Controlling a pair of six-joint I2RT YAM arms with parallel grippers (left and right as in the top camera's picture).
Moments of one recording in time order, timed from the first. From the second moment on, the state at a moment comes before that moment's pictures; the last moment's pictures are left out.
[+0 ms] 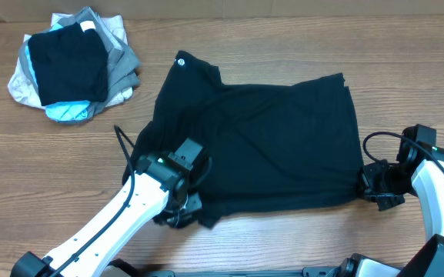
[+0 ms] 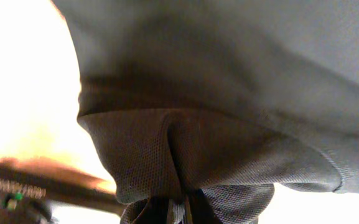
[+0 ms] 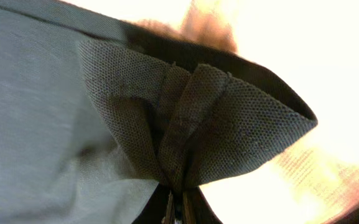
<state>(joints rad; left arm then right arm) -0.59 1.38 0.94 -1.17 0.03 -0.93 -0.37 1.41 0.85 -1.04 -0.19 0.85</state>
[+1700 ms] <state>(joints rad) -0.48 1.44 1.08 -0.90 -0.25 -0.68 -0.18 1.53 1.00 -0.75 -0.29 0.79</state>
